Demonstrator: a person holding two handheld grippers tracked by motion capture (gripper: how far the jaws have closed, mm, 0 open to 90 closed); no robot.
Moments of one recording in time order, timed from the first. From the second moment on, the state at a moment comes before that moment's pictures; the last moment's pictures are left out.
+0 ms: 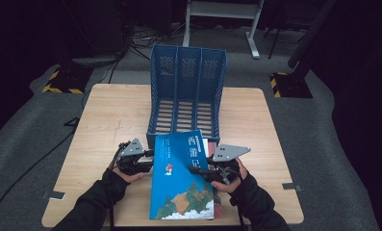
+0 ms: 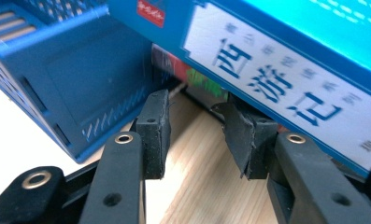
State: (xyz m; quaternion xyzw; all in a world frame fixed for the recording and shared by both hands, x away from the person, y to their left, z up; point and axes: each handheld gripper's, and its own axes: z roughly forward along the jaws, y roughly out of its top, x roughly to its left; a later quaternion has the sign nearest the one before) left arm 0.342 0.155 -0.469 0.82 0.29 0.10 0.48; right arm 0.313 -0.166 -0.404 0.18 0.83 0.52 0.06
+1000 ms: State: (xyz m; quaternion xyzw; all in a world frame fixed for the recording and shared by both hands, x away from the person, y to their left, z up) left arm 0.370 0.135 -0.411 0.80 0.25 0.09 0.54; right arm 0.299 -0.189 -0.367 0.15 0.81 0.55 0.14
